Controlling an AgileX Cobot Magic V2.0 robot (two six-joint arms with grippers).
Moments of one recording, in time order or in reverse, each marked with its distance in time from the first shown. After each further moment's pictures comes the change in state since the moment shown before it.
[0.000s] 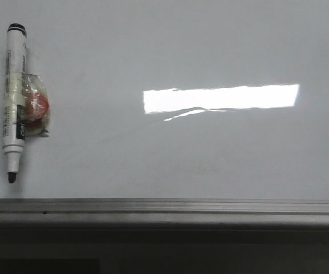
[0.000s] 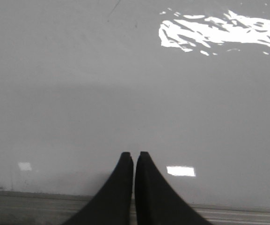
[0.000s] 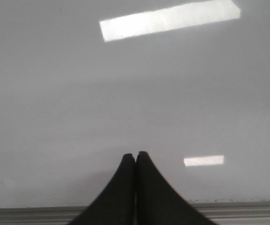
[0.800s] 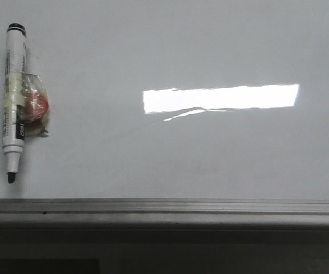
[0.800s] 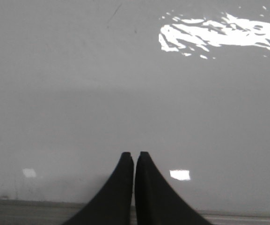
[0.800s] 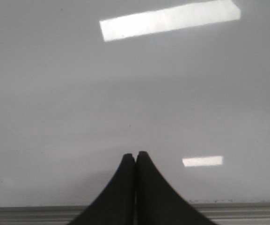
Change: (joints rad) left arm 0.000 0.000 0.000 0.029 -0.028 0.000; right arm 0.000 0.000 0.000 -0.014 0.000 -0.002
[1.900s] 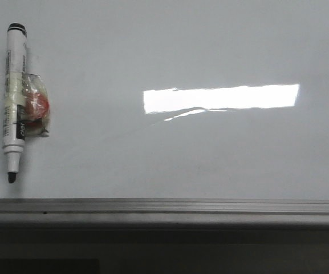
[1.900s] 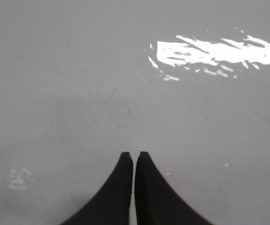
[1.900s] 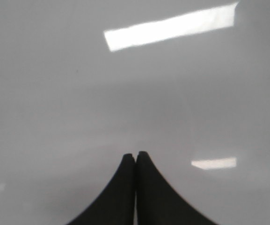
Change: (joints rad) left arm 0.000 0.179 -0.209 -0.060 0.007 0.000; right arm 0.000 0.213 -0.139 0.068 -0.068 0.002
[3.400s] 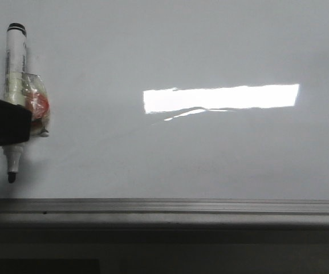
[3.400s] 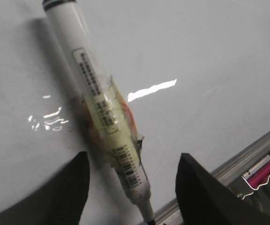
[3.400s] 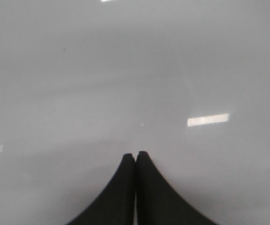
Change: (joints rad) left arm -0.821 0.684 -0.046 -0.257 -0.470 0.005; right arm 0.000 0.162 -0.082 0.010 0.079 0.000
